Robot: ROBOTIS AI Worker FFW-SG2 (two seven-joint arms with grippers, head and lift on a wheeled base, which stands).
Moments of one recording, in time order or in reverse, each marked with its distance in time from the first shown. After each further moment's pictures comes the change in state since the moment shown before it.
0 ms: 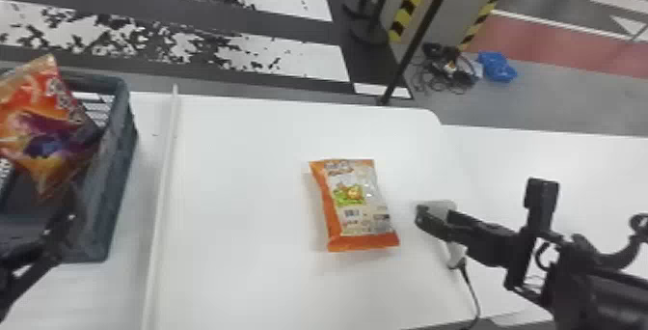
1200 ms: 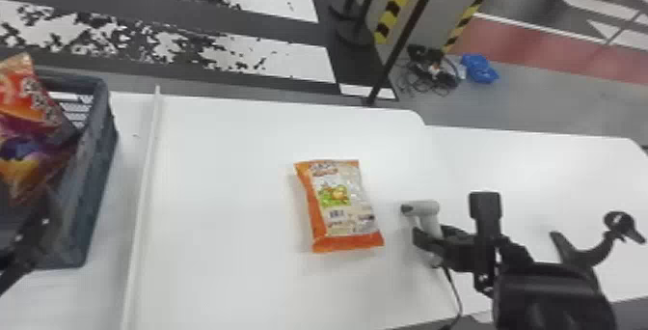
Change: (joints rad) left arm 0.000 0.002 0.000 0.000 0.002 0.000 0.000; right arm -0.080 -0.043 0.114 0.329 0.302 -0.261 -0.236
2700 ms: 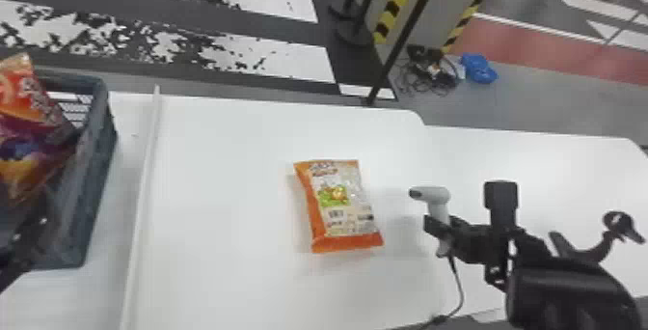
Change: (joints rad) left arm 0.000 0.000 0.001 -0.003 0.001 0.002 0.001; right arm 0.017 0.007 -0.039 -0.119 -0.014 0.065 0.041
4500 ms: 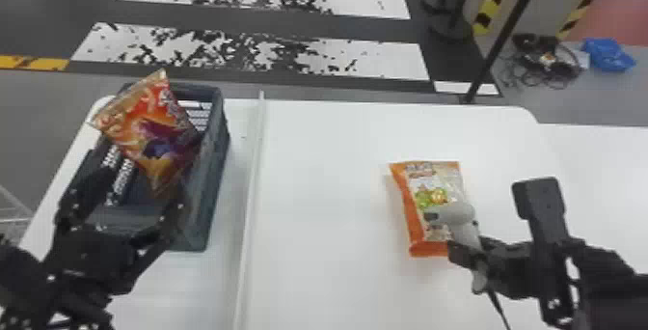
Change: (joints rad) left arm -0.009 0.005 -0.001 -0.002 0.005 0.006 0.006; right arm 0.130 0.090 0.378 -0.542 0.163 0.506 0.025
